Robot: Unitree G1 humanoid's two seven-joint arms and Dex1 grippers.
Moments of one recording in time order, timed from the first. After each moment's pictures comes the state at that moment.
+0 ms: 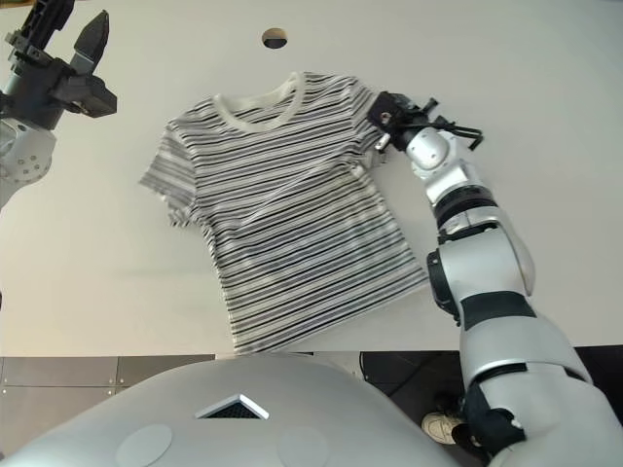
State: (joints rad) left arm -0.58 0.87 -0.43 0.69 0.71 -0.70 0.45; right arm -0.79 -0.42 0.35 1.30 -0.37 -0.33 0.21
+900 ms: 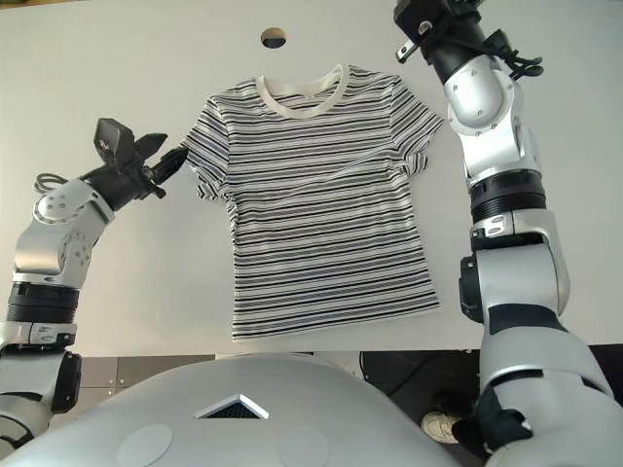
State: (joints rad) left arm -0.12 0.56 -0.06 0.11 -0.43 0.33 -0.54; right arm -0.71 -0.51 0.21 0.74 -0.34 -0.47 0.13
